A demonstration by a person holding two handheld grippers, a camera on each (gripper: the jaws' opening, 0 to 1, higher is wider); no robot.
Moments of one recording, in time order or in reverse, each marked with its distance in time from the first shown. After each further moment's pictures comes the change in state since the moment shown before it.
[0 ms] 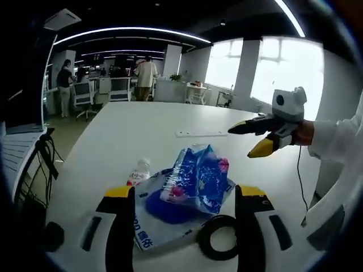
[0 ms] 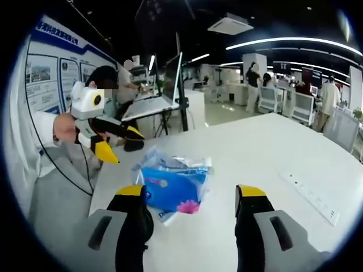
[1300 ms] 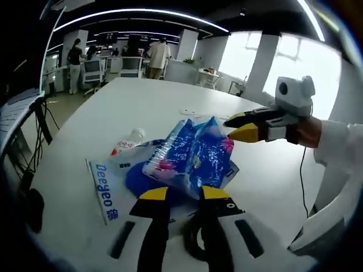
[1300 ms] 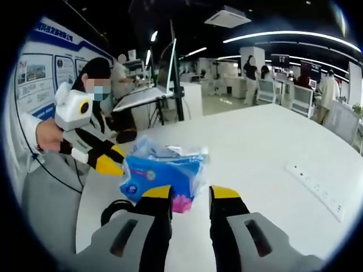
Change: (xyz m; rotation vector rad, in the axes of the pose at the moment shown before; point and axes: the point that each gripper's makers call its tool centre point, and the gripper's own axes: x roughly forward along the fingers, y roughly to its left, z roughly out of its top) left arm 0.028 -0.019 -0.046 -0.117 0.105 0.039; right arm 0.028 -0.012 -0.028 0.014 0.052 -0.017
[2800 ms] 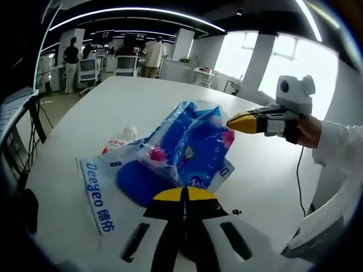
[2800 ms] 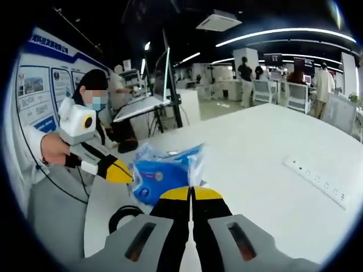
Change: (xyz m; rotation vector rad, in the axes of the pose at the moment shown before) left arm 0.007 -0.008 -0.003 0.009 0.003 -0.034; right arm -0.016 0.001 0.006 0.088 -0.064 -0.002
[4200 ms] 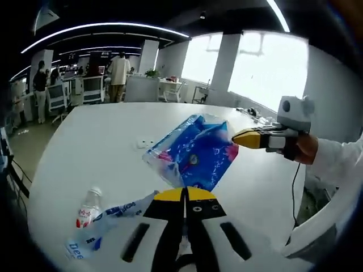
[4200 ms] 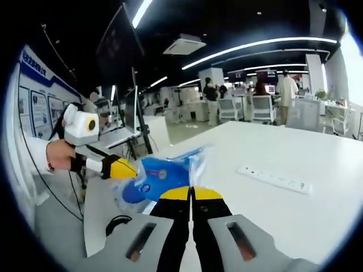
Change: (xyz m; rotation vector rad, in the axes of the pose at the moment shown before) left arm 0.037 -0.082 0.098 0.191 -0.066 -0.222; right arm -0.119 -0.050 0.023 0.100 -0.196 -0.267
